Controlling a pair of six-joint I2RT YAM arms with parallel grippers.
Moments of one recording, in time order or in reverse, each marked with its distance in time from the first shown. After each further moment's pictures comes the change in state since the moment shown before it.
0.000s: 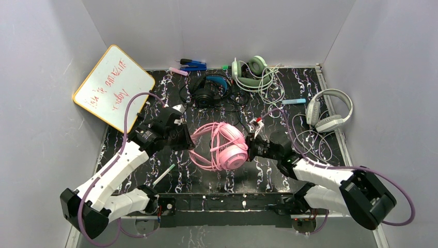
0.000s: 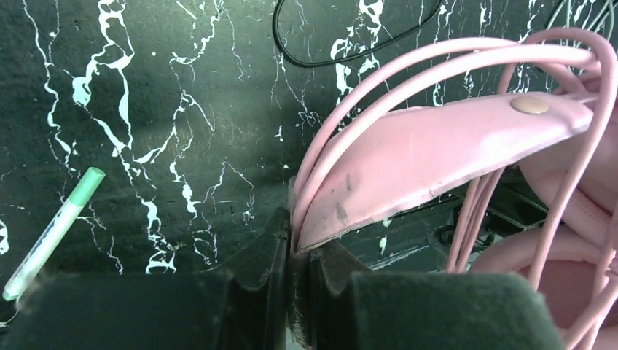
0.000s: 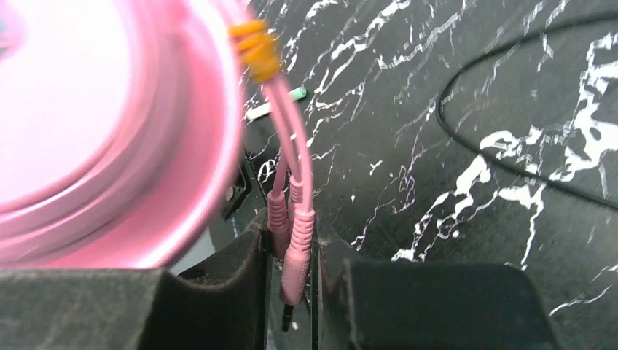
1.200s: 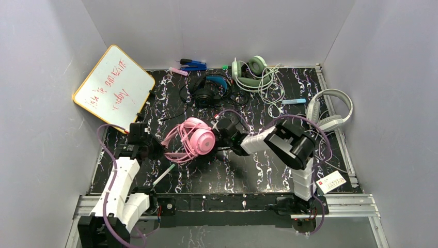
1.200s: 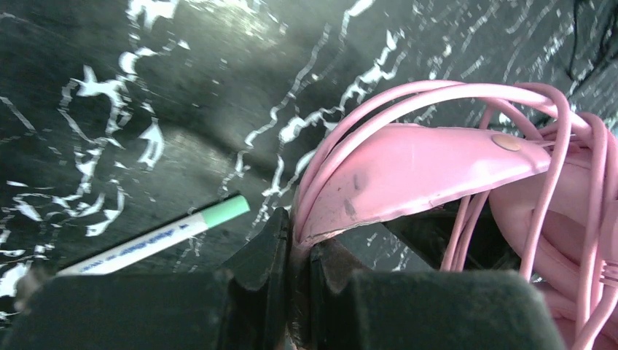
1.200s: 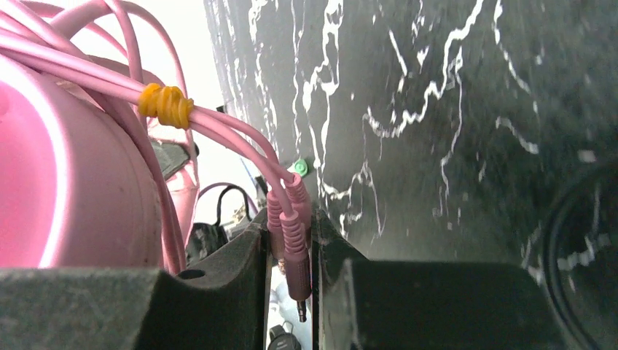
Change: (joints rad) left arm 0.550 -0.180 -0.400 0.167 0.053 -0.119; right arm 0.194 0.859 0.596 -0.023 0.085 0.607
